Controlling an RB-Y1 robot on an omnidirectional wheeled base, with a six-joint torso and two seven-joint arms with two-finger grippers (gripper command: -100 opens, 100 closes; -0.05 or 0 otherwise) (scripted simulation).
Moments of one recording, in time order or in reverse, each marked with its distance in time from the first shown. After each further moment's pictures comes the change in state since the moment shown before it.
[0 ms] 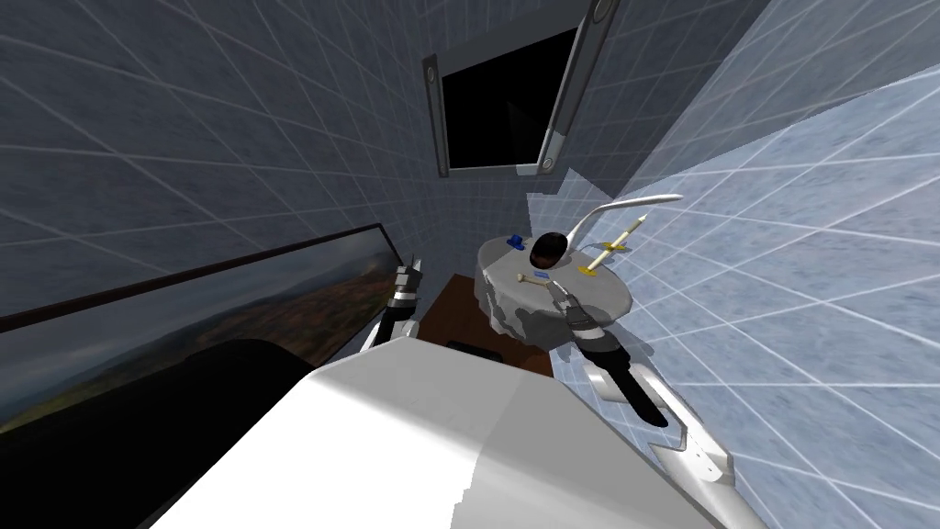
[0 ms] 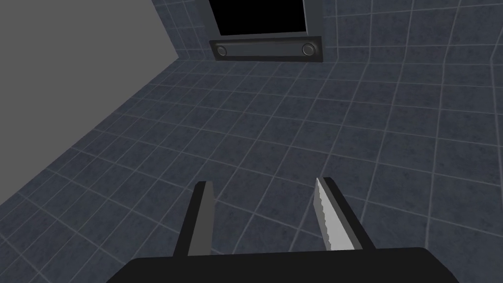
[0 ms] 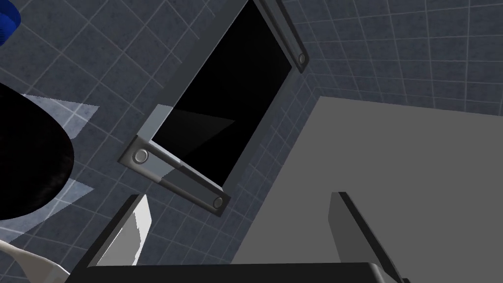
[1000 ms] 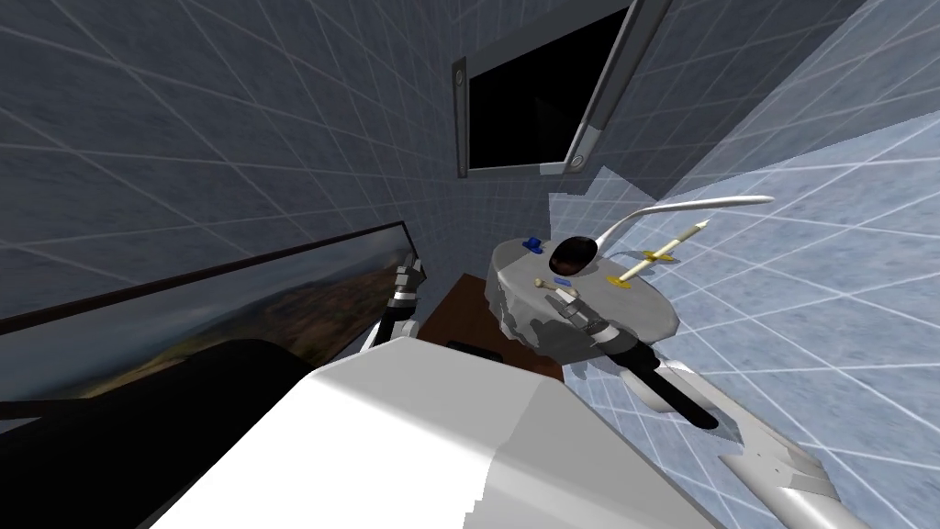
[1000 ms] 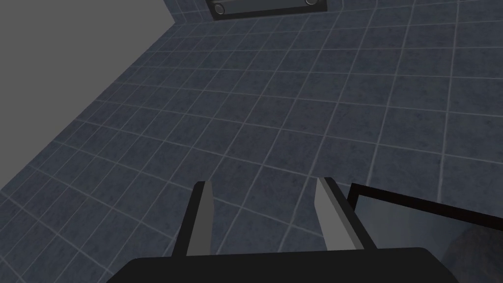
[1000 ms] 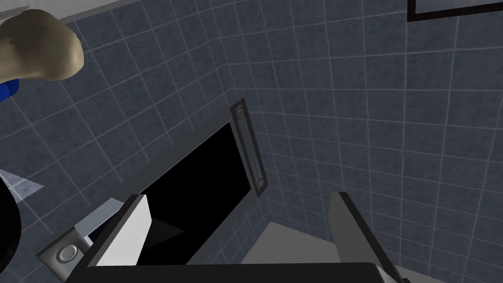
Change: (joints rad) left arm 0.000 0.000 0.000 0.000 0.000 0.000 0.000; right arm -0.017 -0.314 -0.003 0.188 0.106 -0.051 0.066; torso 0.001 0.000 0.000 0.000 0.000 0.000
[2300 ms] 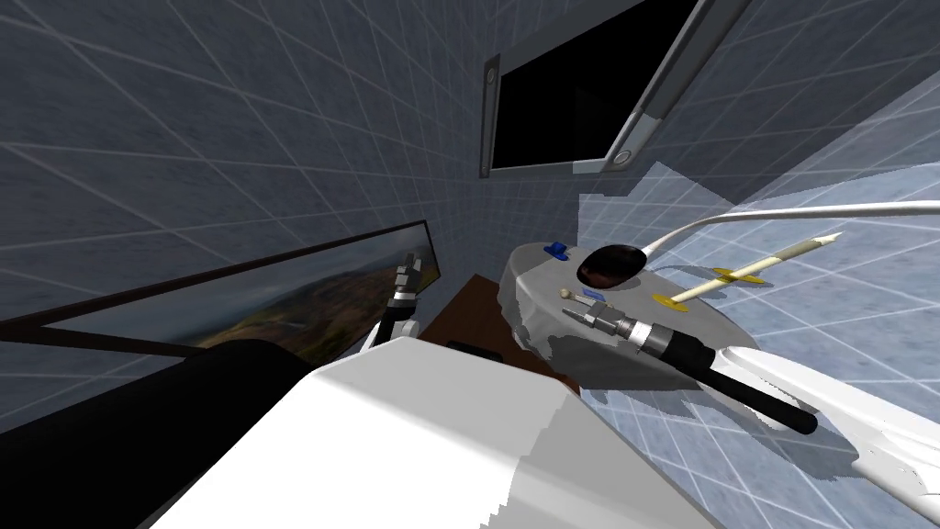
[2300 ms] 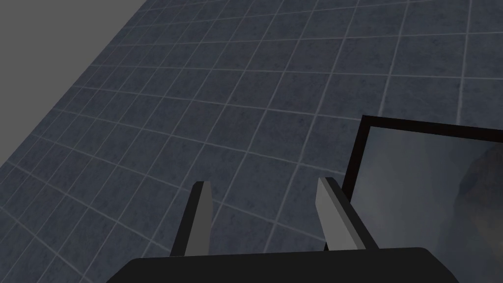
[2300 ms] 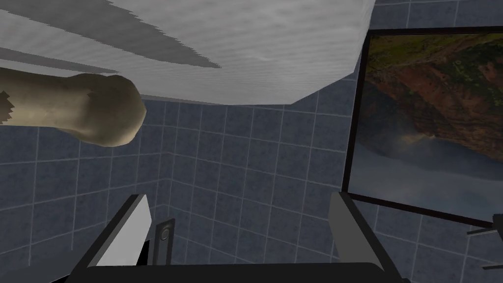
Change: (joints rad) left arm 0.000 0.000 0.000 0.000 0.000 0.000 0.000; right arm -0.036 -0.364 0.025 0.240 0.191 -0.068 0.033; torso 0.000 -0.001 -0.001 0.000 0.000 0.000
